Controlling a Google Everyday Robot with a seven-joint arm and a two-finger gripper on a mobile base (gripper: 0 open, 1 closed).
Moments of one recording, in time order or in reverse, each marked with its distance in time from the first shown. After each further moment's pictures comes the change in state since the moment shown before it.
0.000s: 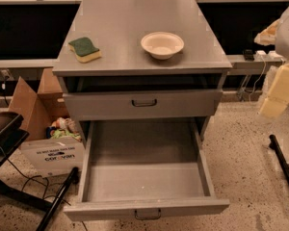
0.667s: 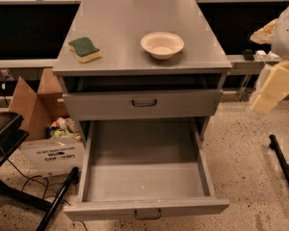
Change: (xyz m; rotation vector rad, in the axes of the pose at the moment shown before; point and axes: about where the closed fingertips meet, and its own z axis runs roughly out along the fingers) arm -0.007 -0.011 0.010 0.024 -0.085 0.015
